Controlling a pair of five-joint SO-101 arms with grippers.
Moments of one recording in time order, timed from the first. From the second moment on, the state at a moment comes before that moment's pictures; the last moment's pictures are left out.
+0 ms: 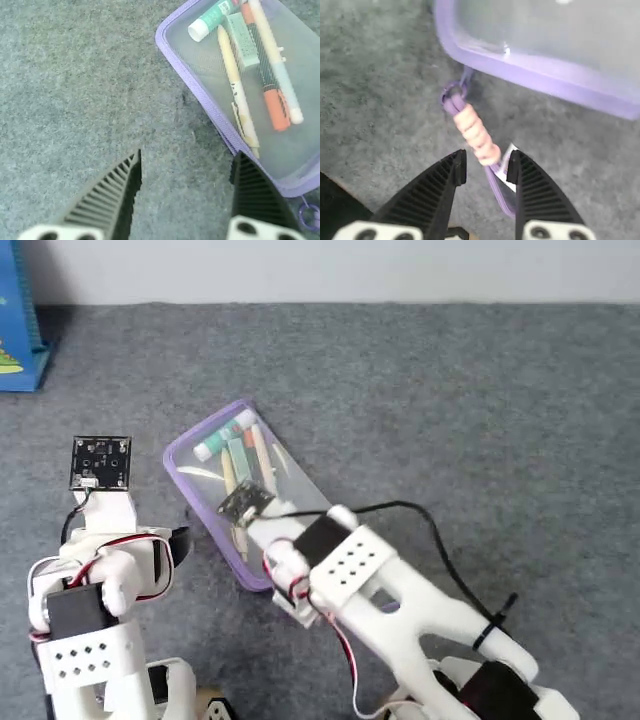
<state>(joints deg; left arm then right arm) -17.7 -62.1 52.2 79.3 -5.8 -48.6 -17.6 36.7 76.2 5.3</state>
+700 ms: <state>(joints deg) -17.7 -62.5 53.1 79.3 -5.8 -50.8 -13.5 48.6 58.8 8.8</state>
